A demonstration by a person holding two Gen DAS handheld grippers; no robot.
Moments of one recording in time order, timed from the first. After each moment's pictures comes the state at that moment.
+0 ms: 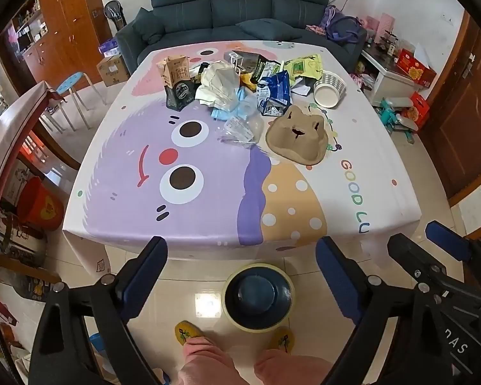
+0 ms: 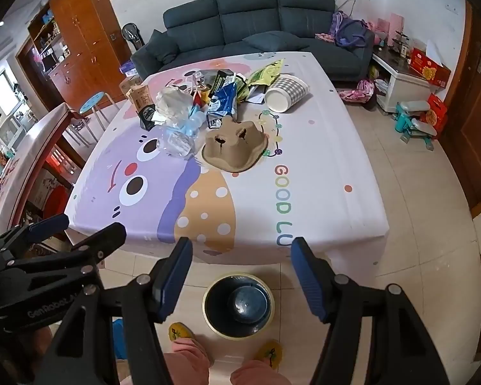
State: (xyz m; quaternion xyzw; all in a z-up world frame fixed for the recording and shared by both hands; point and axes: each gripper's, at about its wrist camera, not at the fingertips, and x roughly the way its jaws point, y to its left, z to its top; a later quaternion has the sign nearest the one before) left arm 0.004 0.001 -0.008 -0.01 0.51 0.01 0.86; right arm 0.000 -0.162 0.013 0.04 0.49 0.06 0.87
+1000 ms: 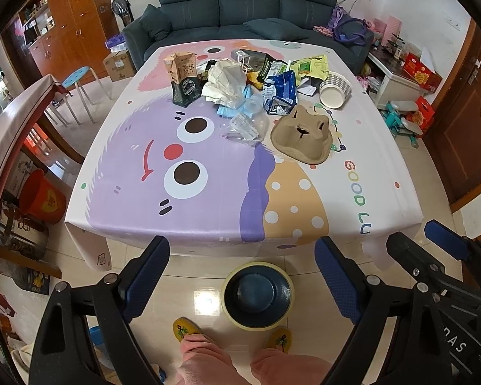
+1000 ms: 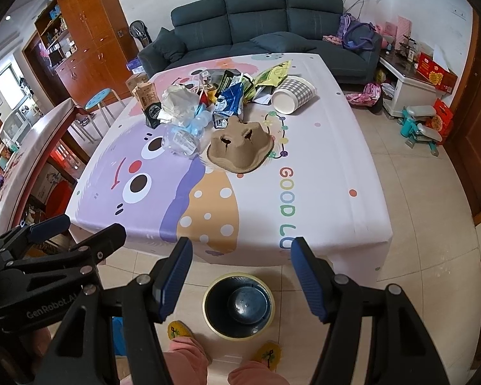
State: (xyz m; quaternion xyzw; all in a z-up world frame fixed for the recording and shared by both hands) left arm 0.000 0.001 -0.010 -0.02 0.51 0.02 0.86; right arm 0.001 -0.160 0.011 0.03 0.49 0.07 0.87
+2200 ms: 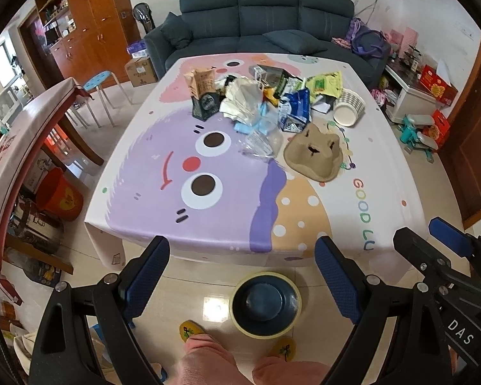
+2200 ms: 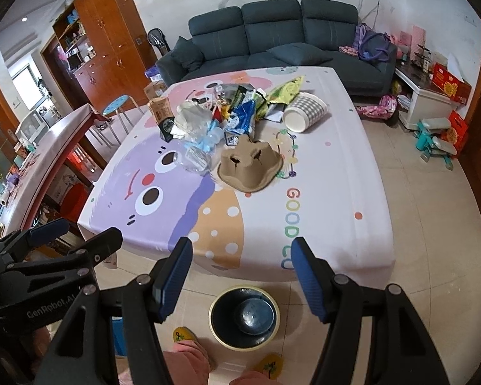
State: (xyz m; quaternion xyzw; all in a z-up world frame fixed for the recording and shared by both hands) left arm -0.001 -0.003 0.014 -0.02 0.49 0.08 0.87; right arm 0.015 -0.174 0.027 0.04 0.46 0.13 0.88
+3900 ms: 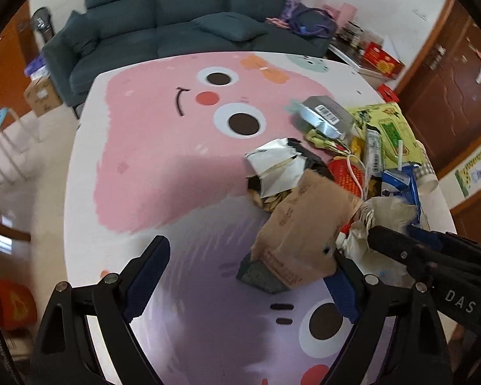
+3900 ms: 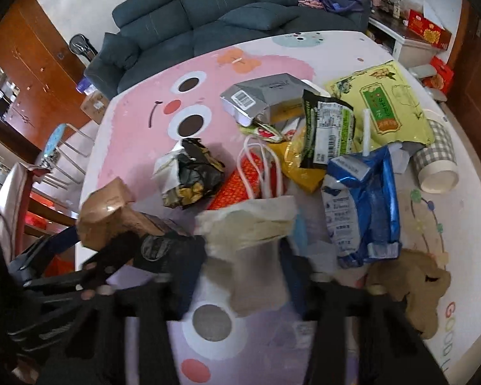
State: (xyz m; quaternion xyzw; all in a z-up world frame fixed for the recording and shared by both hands) left arm 0.345 0.198 -0.096 0.00 0.52 -0.17 0.84; right arm 0.297 0.008 -0.053 0.13 0.54 -0.01 0.83
